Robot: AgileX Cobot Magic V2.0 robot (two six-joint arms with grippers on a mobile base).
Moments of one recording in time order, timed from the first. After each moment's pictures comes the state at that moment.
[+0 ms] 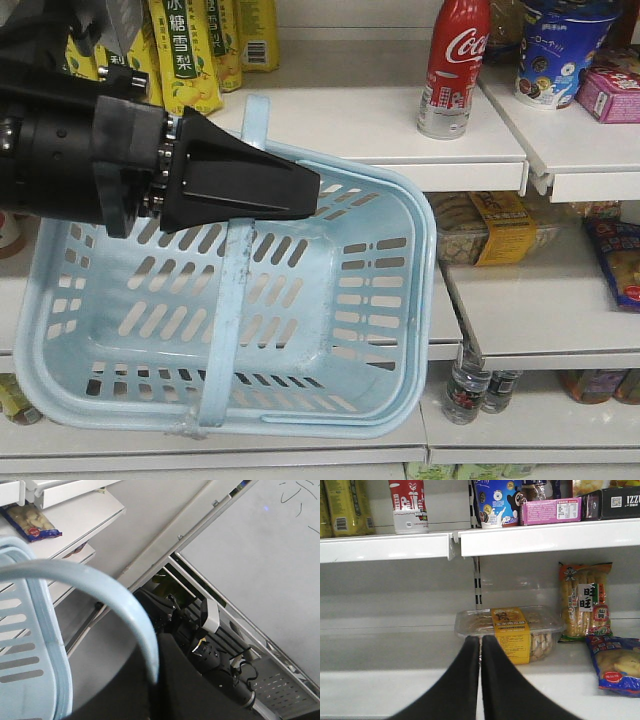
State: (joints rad) left arm -0.40 1.27 -1.29 -1.25 1.11 0.50; right arm 0.06 -0.01 0.03 0.06 0.02 -0.01
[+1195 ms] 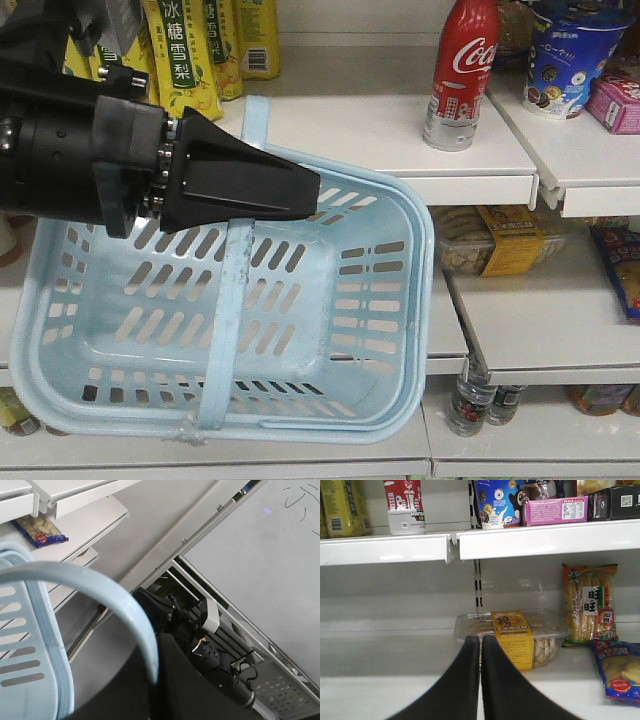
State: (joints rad) left arm -0.40 1.27 -1.29 -1.25 1.11 0.50; right arm 0.06 -0.01 0.03 0.06 0.02 -0.01
